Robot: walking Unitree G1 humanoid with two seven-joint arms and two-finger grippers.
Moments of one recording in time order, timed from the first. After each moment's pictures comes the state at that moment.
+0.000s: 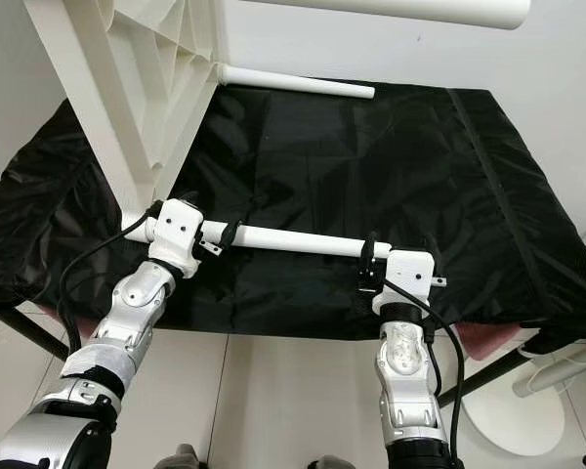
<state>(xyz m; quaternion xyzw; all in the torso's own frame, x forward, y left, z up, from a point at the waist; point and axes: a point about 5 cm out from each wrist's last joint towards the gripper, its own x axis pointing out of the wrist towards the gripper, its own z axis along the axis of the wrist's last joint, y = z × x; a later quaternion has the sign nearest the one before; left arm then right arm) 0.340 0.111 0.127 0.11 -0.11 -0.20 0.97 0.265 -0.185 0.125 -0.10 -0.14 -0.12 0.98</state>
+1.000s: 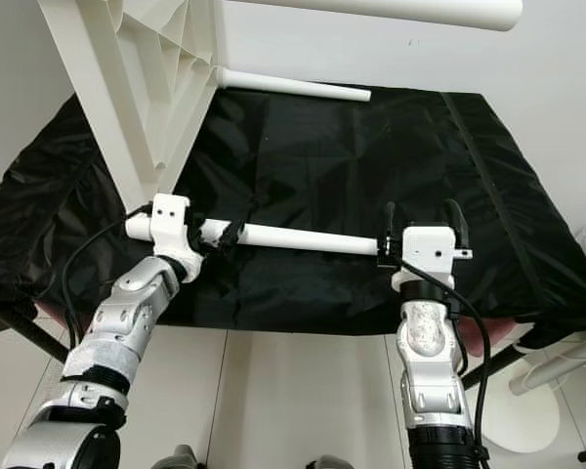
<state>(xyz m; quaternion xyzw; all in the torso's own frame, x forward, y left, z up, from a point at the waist) 0.327 0.113 0.124 -0.08 0.02 -0.22 0.97 0.269 -0.197 0.166 -0.15 -0.20 -0.11 0.96</state>
